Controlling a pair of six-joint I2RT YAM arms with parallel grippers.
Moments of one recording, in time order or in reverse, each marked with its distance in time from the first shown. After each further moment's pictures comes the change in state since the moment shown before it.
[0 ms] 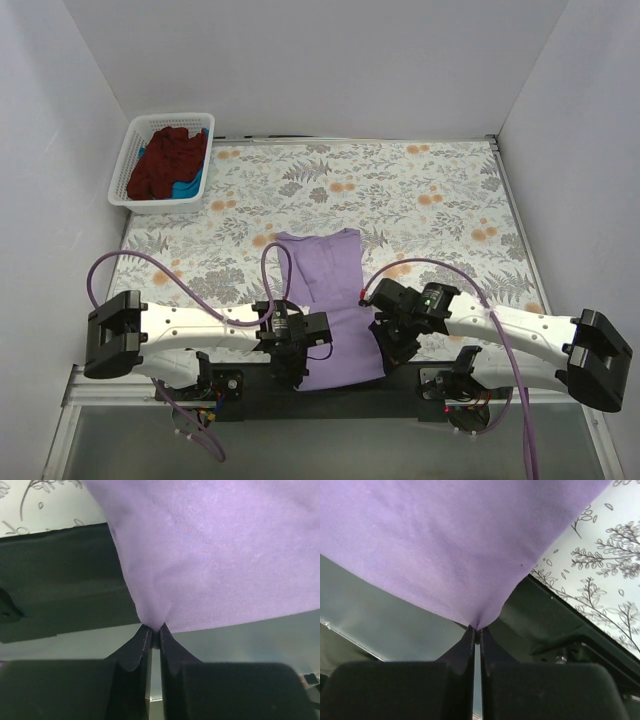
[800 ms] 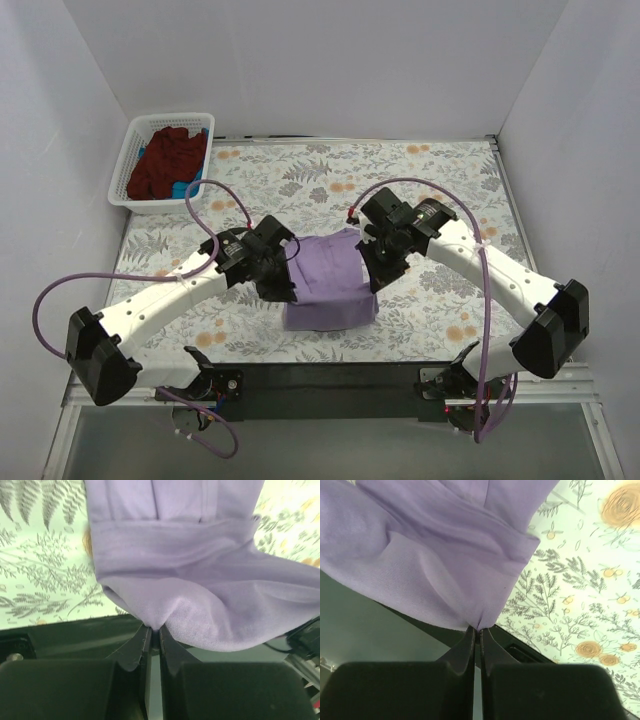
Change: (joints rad) left arm 0.557 -0.089 0.262 -0.052 -0.033 0.289; right arm -0.289 0.322 0.701 -0.327 0.134 -0.307
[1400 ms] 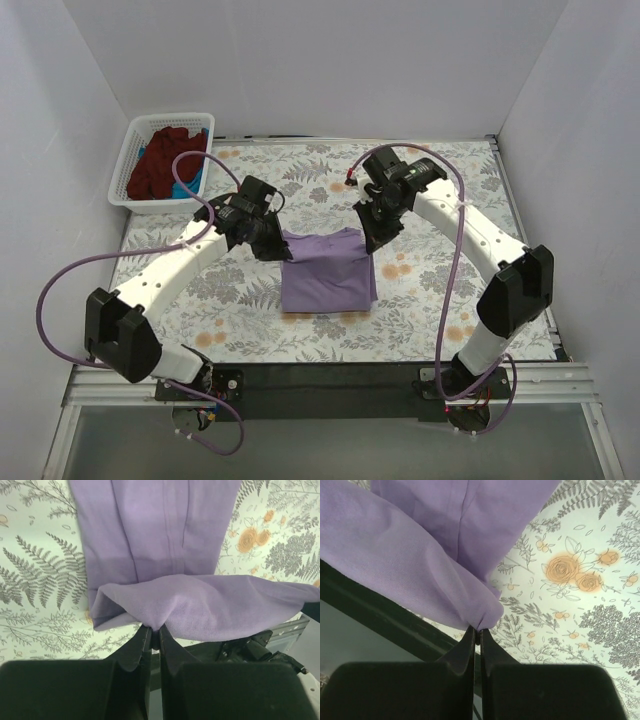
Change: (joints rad) left arm 0.267 0.137 0.143 0.119 0.080 0.192; right arm -0.172 0.257 0.313 -0.035 -0.034 -0.154
